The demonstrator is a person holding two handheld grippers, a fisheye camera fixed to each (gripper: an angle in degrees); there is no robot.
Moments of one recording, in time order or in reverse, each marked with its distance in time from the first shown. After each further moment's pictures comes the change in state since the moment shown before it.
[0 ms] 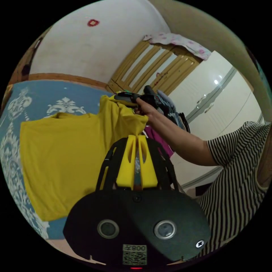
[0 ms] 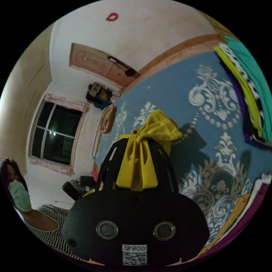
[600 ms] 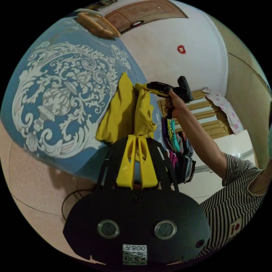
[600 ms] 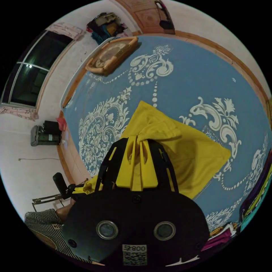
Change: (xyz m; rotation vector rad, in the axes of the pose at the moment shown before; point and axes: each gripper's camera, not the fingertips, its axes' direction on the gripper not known) left arm -0.164 0.123 -0.312 0.231 -0.083 -0.682; right arm -0.088 0.034 0.501 -0.518 0.371 -0.379
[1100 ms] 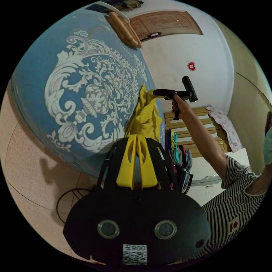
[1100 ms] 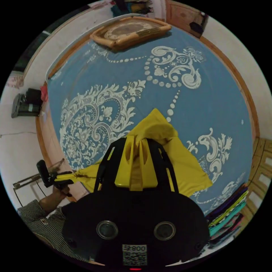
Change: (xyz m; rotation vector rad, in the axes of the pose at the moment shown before) left arm -0.042 -0.033 -0.144 0.098 0.002 -0.136; right arm -0.054 -0.070 0.202 -0.214 0.265 -0.225
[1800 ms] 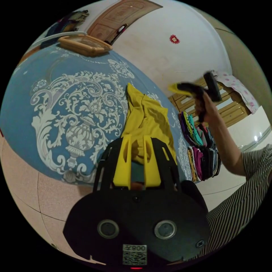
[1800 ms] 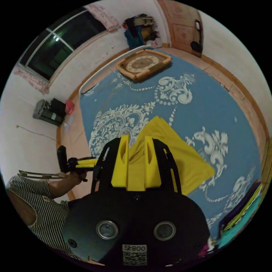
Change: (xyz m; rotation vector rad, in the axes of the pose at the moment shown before) left arm 0.070 -0.038 -0.059 -0.070 -0.248 0.332; right arm 0.010 0.128 0.046 0.323 -0.214 0.001
